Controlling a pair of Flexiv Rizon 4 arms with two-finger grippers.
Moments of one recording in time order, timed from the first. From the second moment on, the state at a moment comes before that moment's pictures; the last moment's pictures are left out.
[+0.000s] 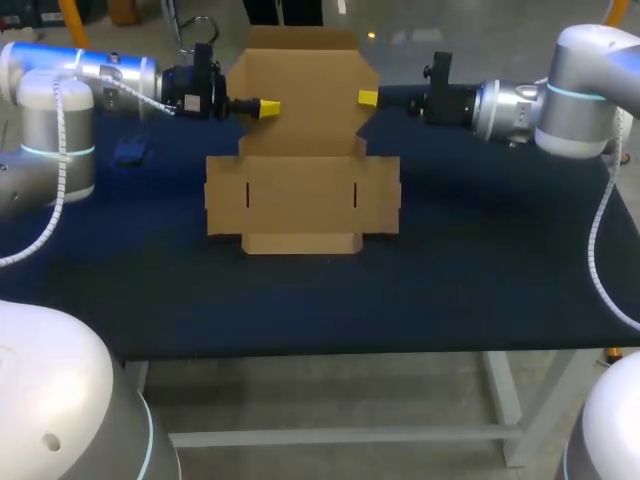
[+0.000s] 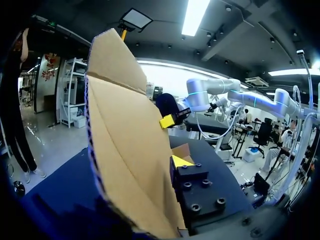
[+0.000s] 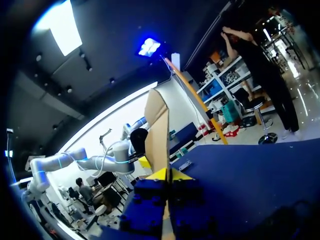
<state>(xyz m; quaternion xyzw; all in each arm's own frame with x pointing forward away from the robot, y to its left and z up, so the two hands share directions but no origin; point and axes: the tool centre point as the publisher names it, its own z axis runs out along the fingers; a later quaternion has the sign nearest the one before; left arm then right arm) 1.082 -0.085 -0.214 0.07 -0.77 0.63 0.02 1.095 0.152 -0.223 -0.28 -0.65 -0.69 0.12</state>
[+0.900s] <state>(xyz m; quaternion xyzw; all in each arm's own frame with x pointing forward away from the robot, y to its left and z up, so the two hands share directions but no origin) 1.083 -0.087 -0.213 0.06 -0.76 0.64 0.03 1.092 0.144 -0.210 -0.26 -0.67 -0.68 0.11</state>
